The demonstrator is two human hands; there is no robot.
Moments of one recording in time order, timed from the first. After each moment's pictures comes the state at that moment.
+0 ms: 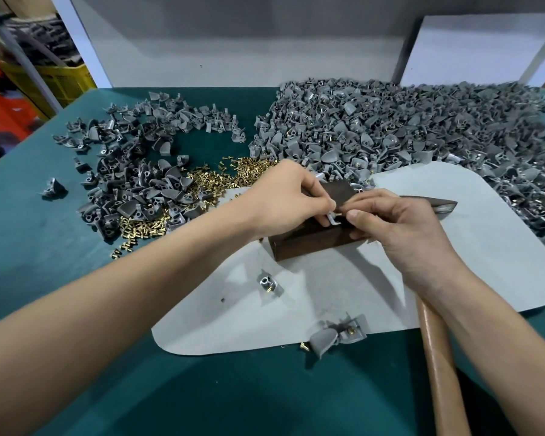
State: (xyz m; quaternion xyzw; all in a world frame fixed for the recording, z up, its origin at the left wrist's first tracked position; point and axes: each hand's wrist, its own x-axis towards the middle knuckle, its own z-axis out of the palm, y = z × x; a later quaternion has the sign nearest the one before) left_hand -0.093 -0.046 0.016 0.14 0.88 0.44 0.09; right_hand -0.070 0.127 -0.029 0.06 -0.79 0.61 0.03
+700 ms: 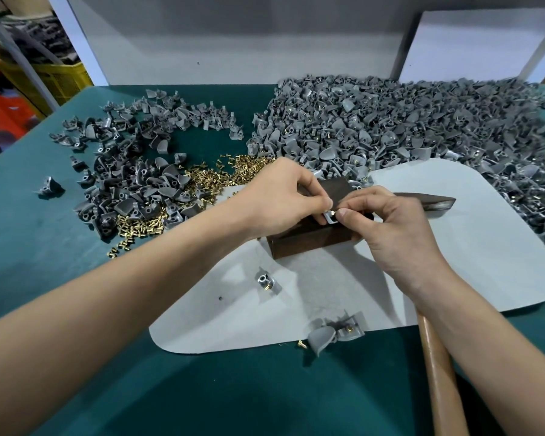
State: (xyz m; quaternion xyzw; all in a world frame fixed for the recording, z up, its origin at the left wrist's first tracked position) left_hand -0.091 -0.048 0.015 0.15 0.87 0.46 0.10; right_hand -0.063 0.112 -0.024 0.04 -0.80 0.59 0.08
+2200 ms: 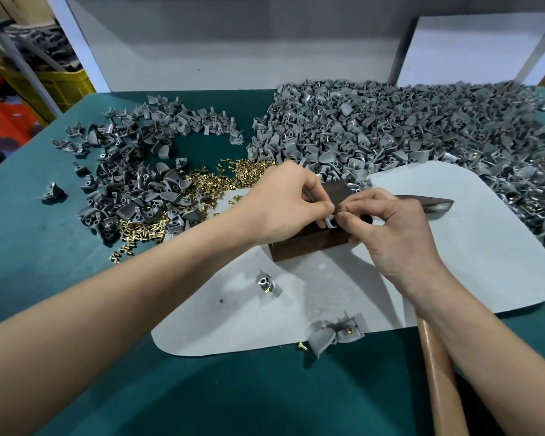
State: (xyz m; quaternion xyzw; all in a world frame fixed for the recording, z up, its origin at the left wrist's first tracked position) left_hand -0.089 -0.045 0.016 0.18 0.89 0.42 0.06; right_hand -0.061 0.110 -0.020 0.03 -0.81 0.57 0.10
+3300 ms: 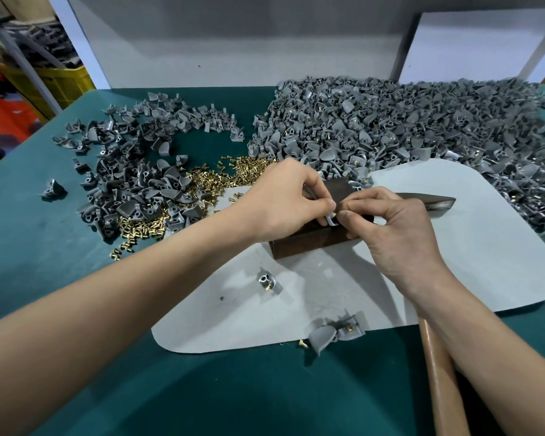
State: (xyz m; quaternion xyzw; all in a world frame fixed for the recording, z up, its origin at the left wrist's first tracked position) left_hand -0.088 -0.045 0.015 0.18 0.89 0.42 0.06; right_hand -0.060 0.110 -0.025 0.03 -0.81 0.57 0.11
